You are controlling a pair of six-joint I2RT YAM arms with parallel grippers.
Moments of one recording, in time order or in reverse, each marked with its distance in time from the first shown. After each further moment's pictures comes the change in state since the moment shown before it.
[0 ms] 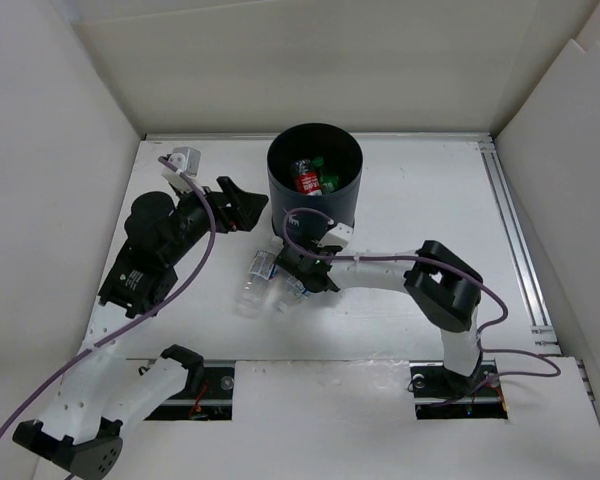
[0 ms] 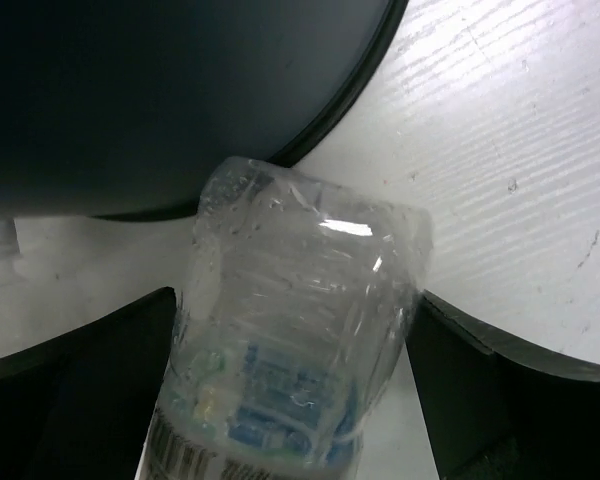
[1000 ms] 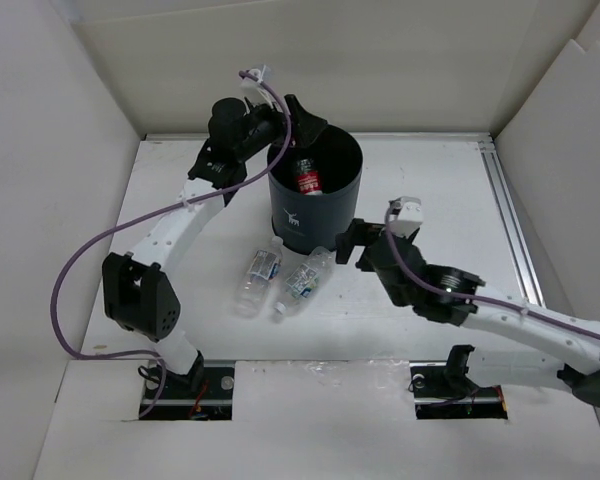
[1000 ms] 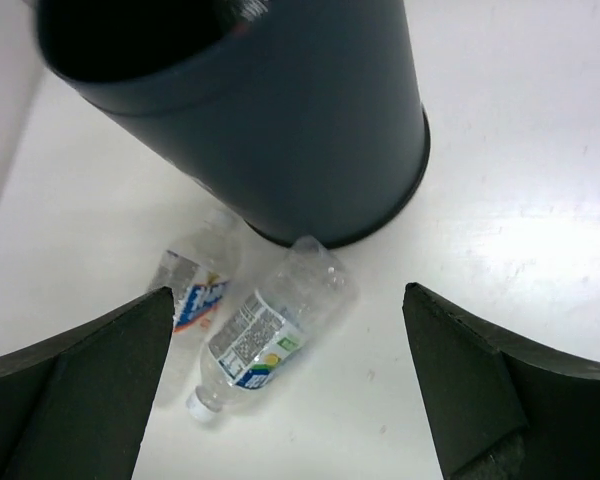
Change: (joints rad) left arm 0.010 0.820 0.445 0.472 0.220 -0.008; right arm 0.062 -0.937 -0.322 0.202 0.079 -0.719
